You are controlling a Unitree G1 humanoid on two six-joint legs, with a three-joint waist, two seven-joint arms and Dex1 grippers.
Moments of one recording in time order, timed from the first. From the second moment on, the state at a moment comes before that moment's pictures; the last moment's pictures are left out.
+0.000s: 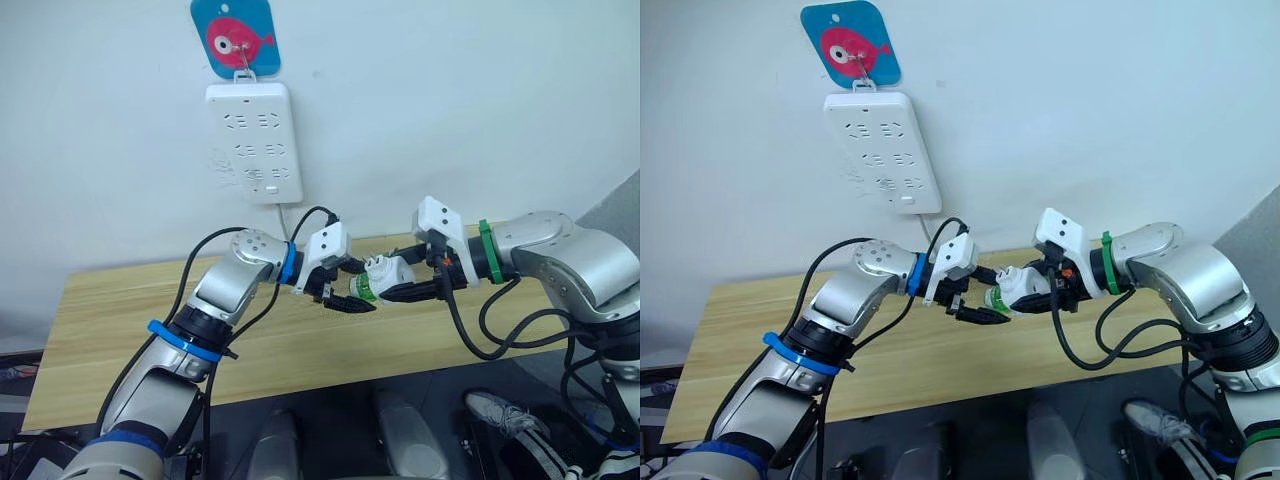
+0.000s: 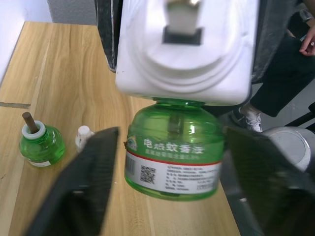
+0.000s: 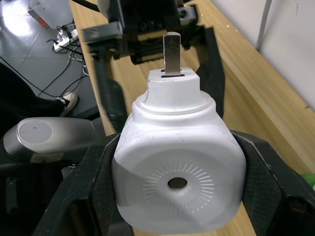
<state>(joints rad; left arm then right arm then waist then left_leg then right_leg) -0.71 0.46 -0.37 0.13 -0.24 0.41 -1.28 -0.74 -0.80 0.29 -0.33 0.53 1.01 1.04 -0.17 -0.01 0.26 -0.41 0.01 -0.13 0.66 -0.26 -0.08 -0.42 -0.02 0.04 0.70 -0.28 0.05</state>
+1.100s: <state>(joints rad) -0.64 0.42 -0.02 0.11 -0.72 1.01 -1.18 -0.41 -0.48 -0.39 -0.45 1.08 1.14 0.58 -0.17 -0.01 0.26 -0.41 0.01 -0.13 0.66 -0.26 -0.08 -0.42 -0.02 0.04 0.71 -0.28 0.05</state>
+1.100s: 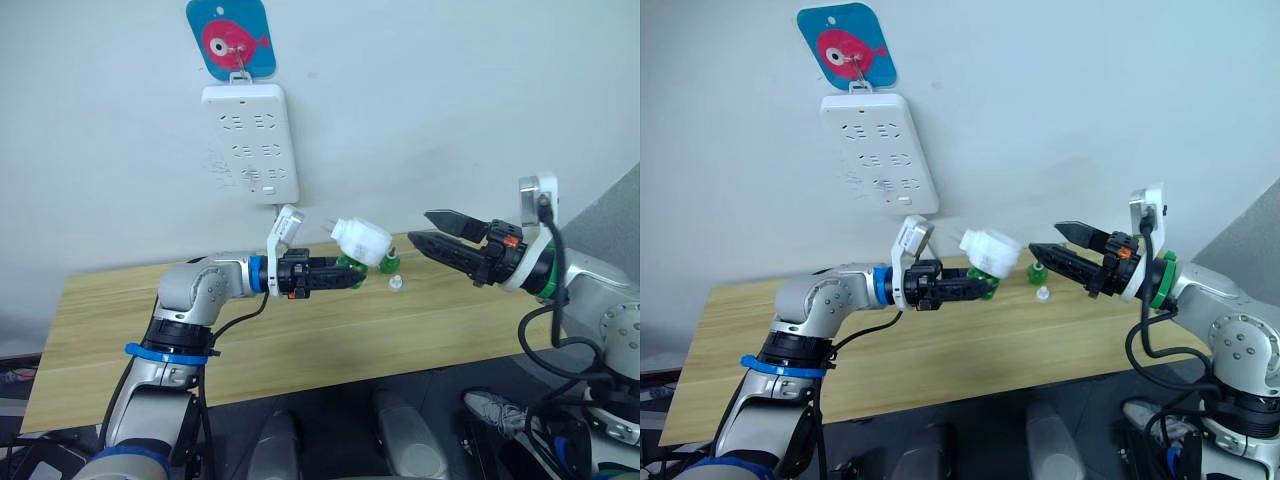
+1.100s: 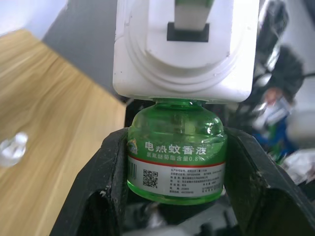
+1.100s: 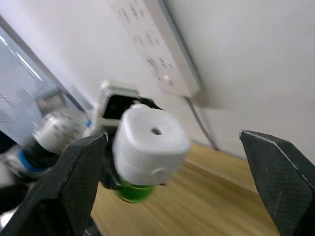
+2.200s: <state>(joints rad) -0.66 0.41 0.03 -0.01 -0.94 1.20 -1.10 -0.46 -0.41 -0.17 -0.38 1.48 1.03 0.28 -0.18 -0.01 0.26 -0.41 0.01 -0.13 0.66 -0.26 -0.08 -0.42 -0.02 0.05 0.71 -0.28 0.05</state>
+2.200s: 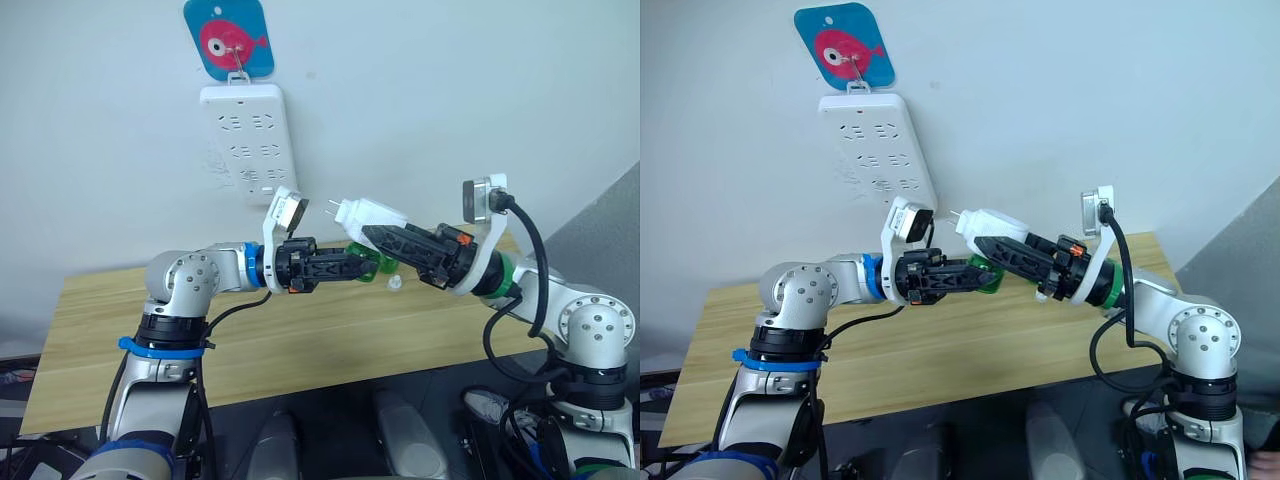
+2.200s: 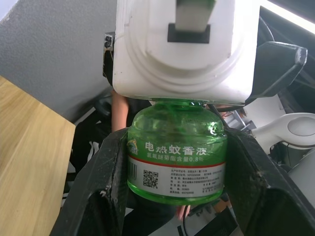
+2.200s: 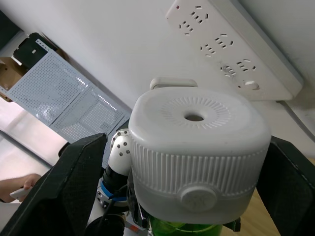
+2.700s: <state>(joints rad) -0.66 0.45 0.01 -0.02 -0.94 1.19 -1.12 -0.46 -0.42 -0.14 -0.37 1.48 1.02 0.28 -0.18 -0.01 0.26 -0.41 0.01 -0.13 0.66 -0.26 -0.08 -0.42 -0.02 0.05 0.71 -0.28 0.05</state>
